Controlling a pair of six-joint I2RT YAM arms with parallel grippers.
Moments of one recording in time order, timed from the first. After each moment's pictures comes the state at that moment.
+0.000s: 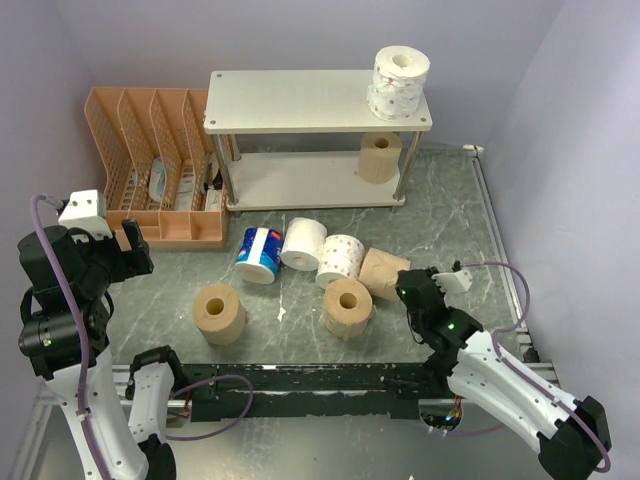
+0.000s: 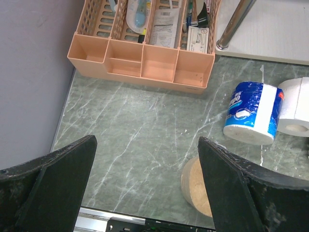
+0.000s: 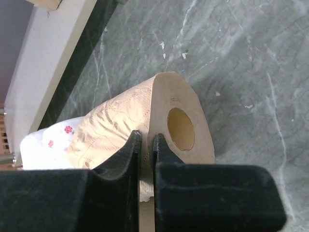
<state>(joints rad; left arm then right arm) 0.32 0.66 1.28 -1.07 0.15 0.04 0.65 0.62 0.32 -0.40 0.72 1.30</state>
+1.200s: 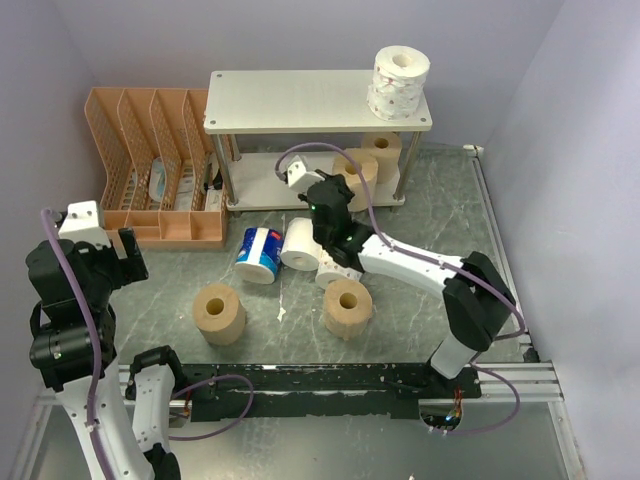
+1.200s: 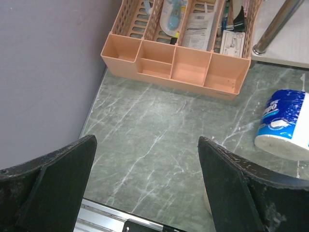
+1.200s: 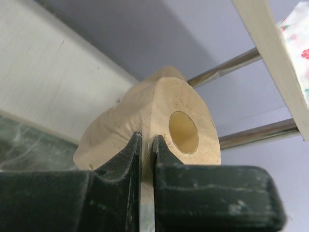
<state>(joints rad) 0.32 0.57 1.19 -1.01 0.02 0.07 0.85 1.63 1.18 0.25 0.83 -0.70</state>
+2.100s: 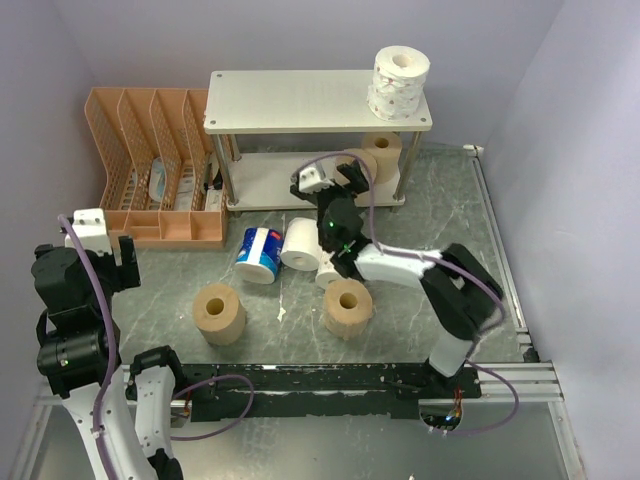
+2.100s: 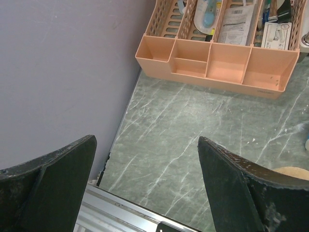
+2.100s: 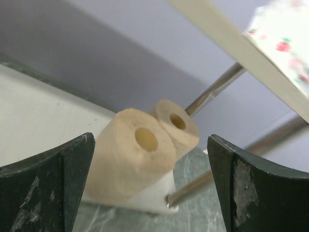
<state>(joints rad) 0.32 0.51 1.12 -0.96 -0.10 0.22 0.78 1.80 1.04 0.98 0.73 -0.81</state>
